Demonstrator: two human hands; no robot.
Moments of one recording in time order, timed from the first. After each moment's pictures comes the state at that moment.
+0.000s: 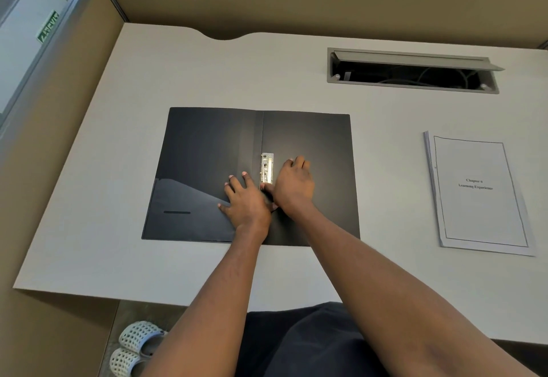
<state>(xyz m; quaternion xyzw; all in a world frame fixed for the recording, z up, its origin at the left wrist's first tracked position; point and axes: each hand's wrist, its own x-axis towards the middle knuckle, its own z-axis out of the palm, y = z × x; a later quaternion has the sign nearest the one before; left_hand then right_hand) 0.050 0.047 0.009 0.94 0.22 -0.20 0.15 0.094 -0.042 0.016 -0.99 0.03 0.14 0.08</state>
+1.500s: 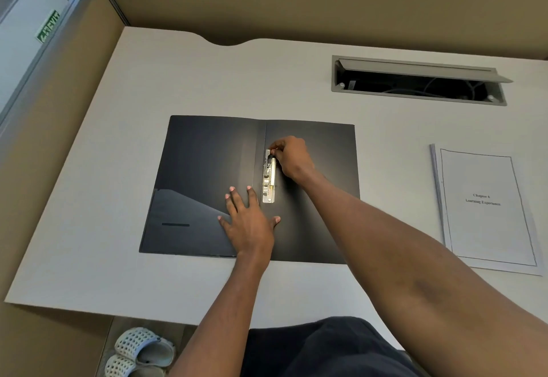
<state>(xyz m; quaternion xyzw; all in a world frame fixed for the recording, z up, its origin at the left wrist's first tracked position) 0.042 0.048 0.006 0.95 0.21 -0.19 0.12 0.200 -0.049 0.013 -0.91 -0.01 0.16 0.38</state>
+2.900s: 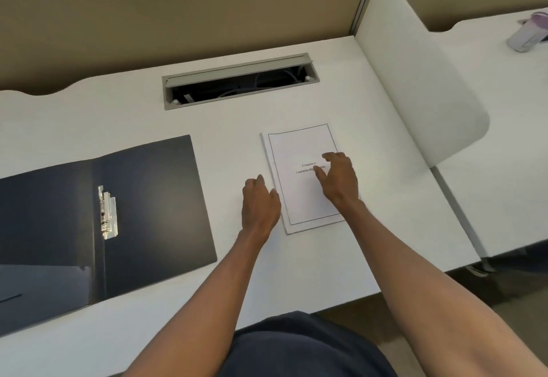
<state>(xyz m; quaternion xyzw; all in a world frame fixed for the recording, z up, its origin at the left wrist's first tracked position) 0.043 -0.308 0.037 0.92 0.01 -0.17 0.36 0.046 -0.506 0.029 -0.92 0.24 -0.01 0.30</state>
